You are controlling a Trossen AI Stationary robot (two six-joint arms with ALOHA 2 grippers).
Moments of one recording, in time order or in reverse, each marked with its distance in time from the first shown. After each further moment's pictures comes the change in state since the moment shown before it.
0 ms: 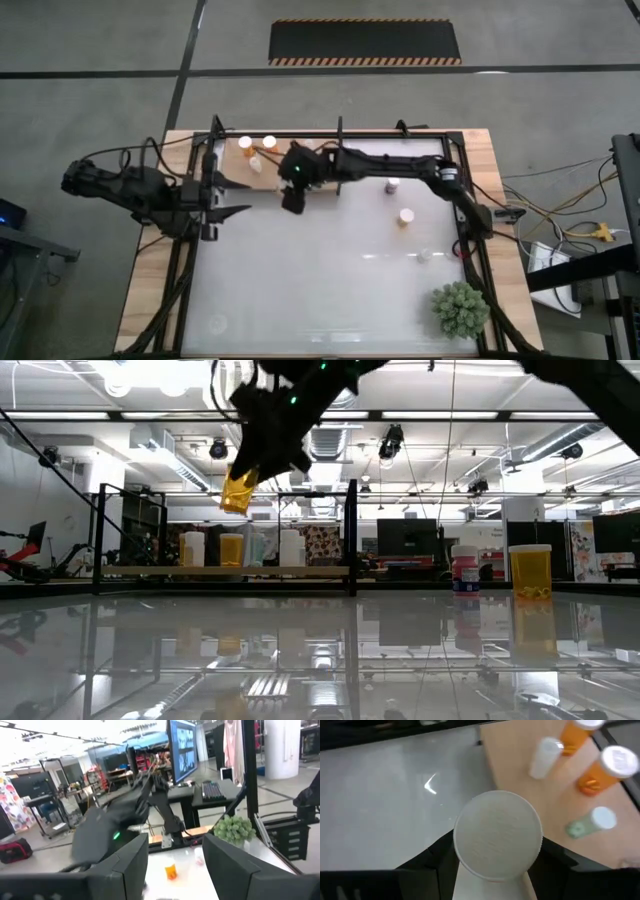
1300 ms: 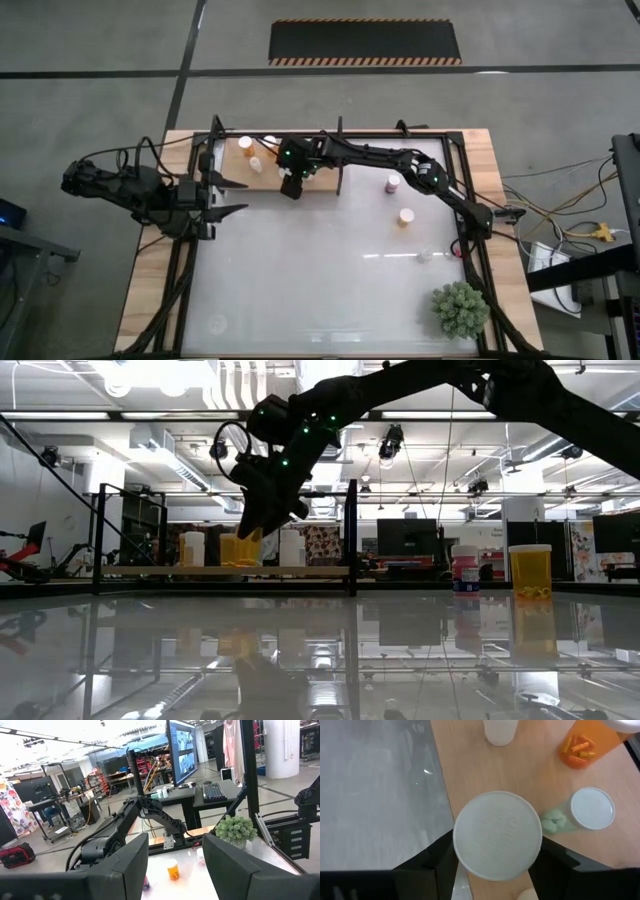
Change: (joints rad) left arm 0.000 -0.026 -0.010 -0.005 0.000 0.027; right arm -0.131 0.232 0.194 -0.106 -0.069 -0.060
